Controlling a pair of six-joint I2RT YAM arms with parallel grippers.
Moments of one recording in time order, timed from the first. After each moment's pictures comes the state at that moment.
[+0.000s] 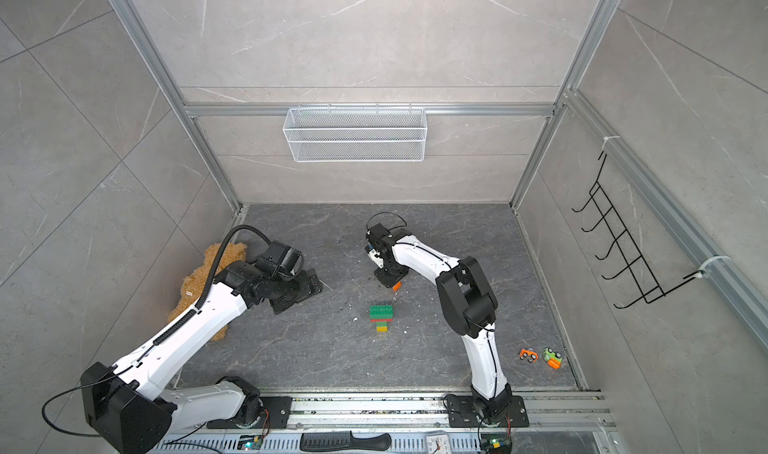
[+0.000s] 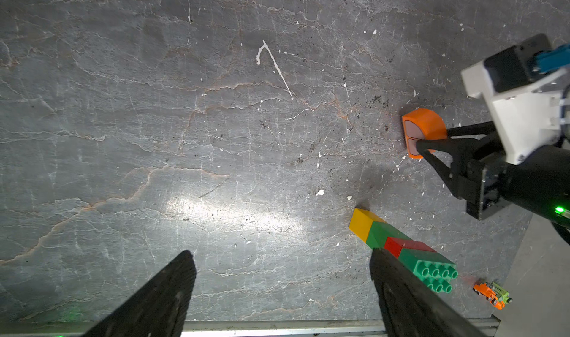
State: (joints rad) left arm -0.52 1.23 1.12 -1.01 0.02 -0.86; right arm 0.61 2.06 1.68 -0.99 0.11 -0.16
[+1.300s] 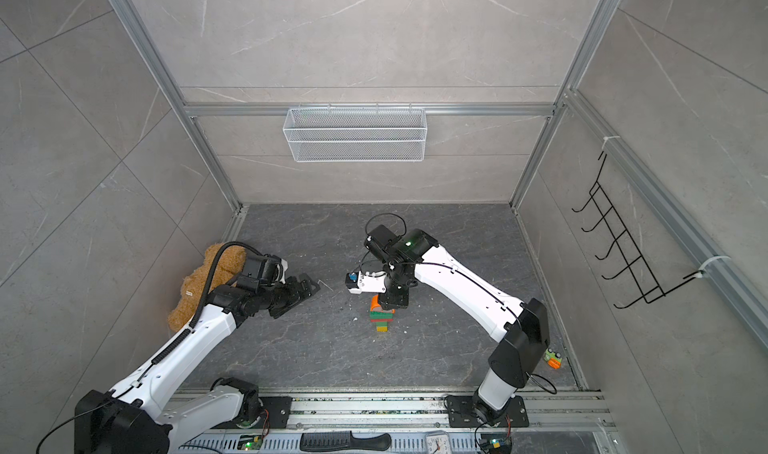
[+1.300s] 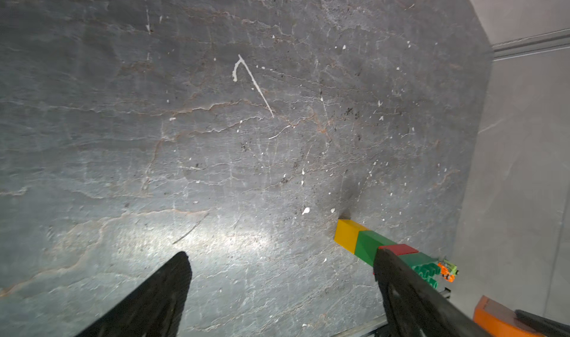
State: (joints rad) left arm -0.31 1.09 0.80 -0.64 0.29 -0.73; right arm 0.79 1.67 1.66 -1.36 -0.14 -0.73
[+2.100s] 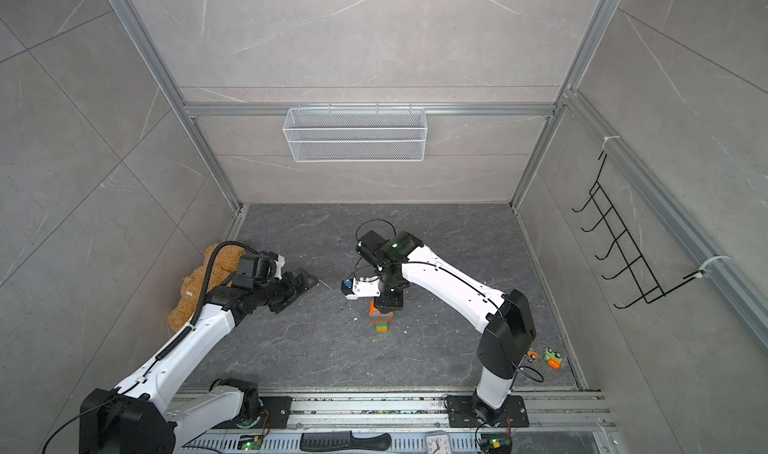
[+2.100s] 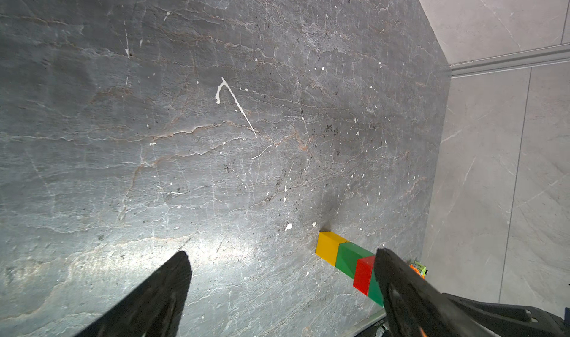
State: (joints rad) left arm -0.24 1.10 0.79 -0.56 0.37 -0.72; right arm 0.81 1.75 1.66 -1.35 -0.11 -0.76
